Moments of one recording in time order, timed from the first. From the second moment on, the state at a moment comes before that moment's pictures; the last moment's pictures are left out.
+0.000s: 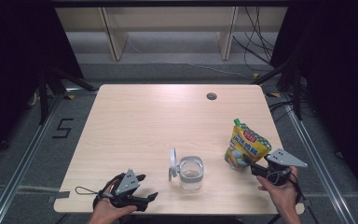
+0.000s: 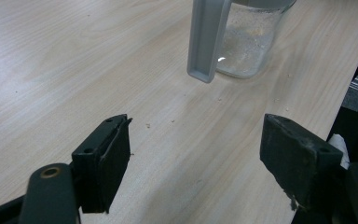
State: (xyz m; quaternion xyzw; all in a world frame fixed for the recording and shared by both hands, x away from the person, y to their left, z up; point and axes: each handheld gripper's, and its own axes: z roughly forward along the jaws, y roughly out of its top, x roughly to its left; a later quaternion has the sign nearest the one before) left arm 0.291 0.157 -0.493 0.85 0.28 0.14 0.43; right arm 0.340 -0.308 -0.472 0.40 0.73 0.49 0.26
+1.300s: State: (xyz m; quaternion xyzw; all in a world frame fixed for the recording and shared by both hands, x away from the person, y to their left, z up) left arm 0.291 0.151 -0.499 0.85 0.28 0.14 0.43; right arm 0.370 -0.290 -0.490 0.39 0.68 0.54 0.31
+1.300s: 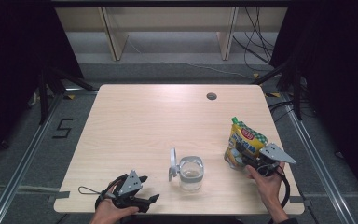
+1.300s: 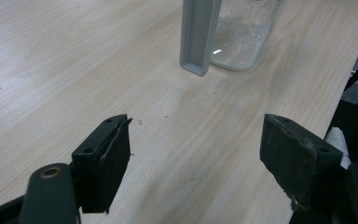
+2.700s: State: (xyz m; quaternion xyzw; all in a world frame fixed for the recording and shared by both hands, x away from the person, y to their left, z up) left arm 0.291 0.155 -0.496 0.85 0.29 0.15 0.42; right arm 0.314 -0.261 -0.434 0.24 0.77 0.46 0.36
